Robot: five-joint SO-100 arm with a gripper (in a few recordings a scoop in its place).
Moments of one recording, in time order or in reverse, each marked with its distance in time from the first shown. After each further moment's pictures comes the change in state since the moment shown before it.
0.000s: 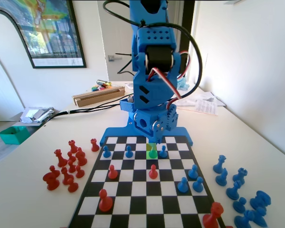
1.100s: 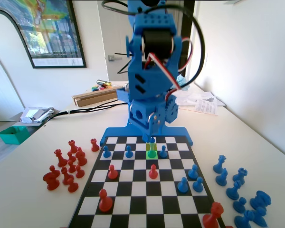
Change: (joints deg) arm 1.2 1.0 -12.1 17.4 2.8
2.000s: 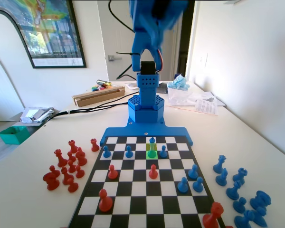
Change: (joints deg) arm -0.7 38.6 -23.5 28.8 31.6
